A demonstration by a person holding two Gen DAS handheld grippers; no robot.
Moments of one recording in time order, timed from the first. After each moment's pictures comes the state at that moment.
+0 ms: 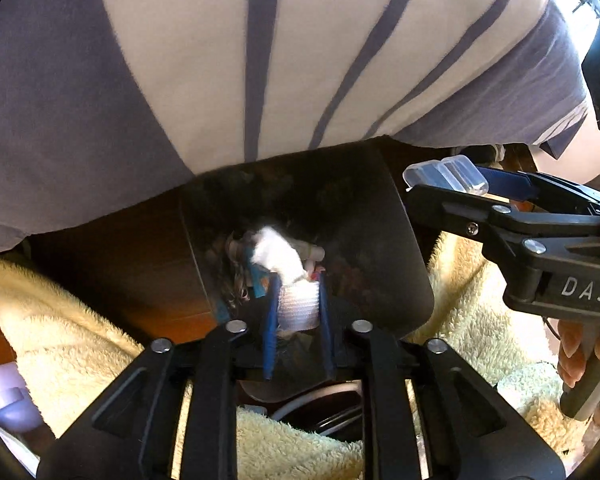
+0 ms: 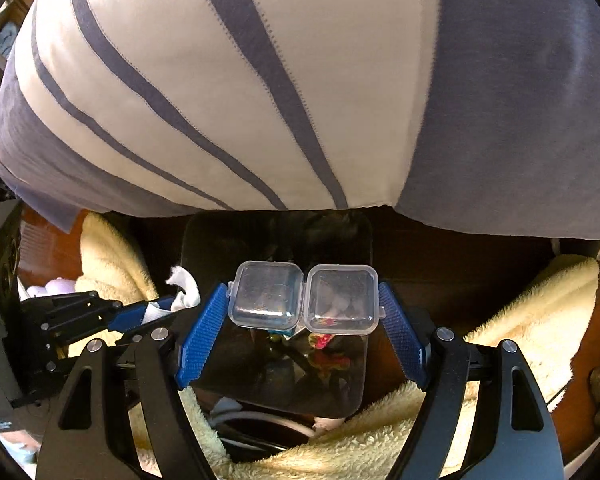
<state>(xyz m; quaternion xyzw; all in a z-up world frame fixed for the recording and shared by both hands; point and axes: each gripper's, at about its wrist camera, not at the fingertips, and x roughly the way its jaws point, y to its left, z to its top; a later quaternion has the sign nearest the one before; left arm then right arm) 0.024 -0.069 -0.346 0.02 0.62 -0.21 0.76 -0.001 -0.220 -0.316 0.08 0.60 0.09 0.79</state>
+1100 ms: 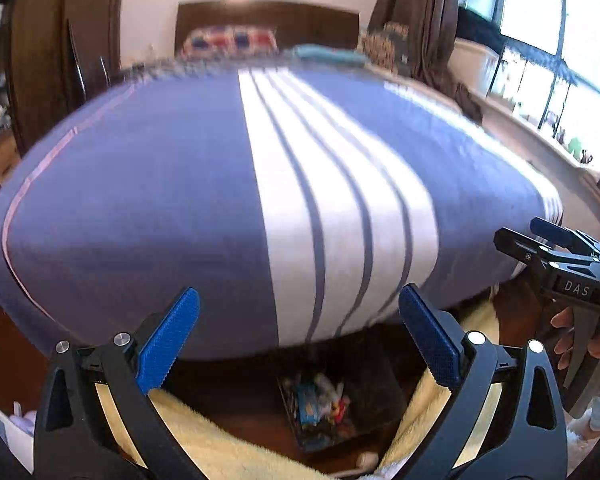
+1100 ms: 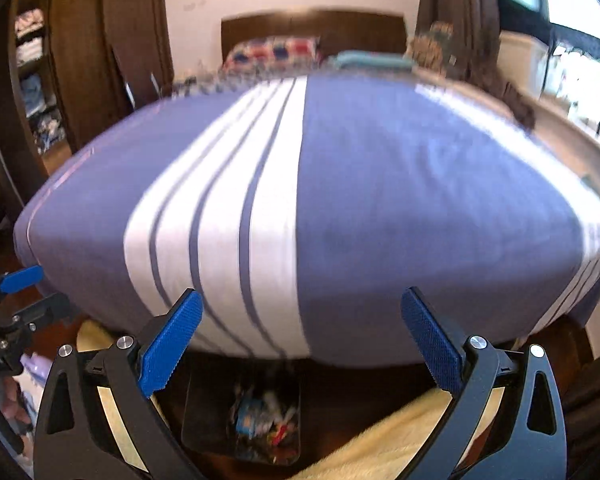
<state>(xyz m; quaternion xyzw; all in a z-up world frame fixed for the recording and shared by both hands) -0.010 -0.007 -0.106 0.00 0.35 -0.15 0.92 -0.054 -0.262 -0.097 0.03 0.34 0.00 0.94</state>
